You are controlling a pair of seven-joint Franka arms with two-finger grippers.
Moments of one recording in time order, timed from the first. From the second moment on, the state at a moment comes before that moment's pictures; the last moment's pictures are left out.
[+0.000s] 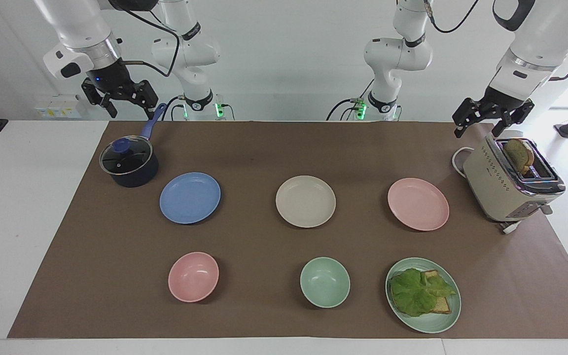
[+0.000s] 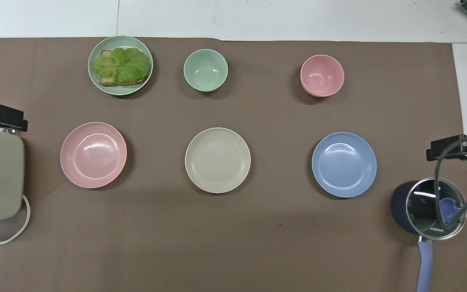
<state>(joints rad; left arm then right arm) -0.22 0.02 0.18 -1.49 0.00 1.53 -0.01 0.08 -0.10 -0.10 -1.63 0.00 1.49 0.07</state>
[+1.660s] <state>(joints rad) -0.14 0.10 0.19 -2.09 -0.01 2.11 0.00 0.07 -0.10 -0.11 -1.63 0.00 1.49 0.07</state>
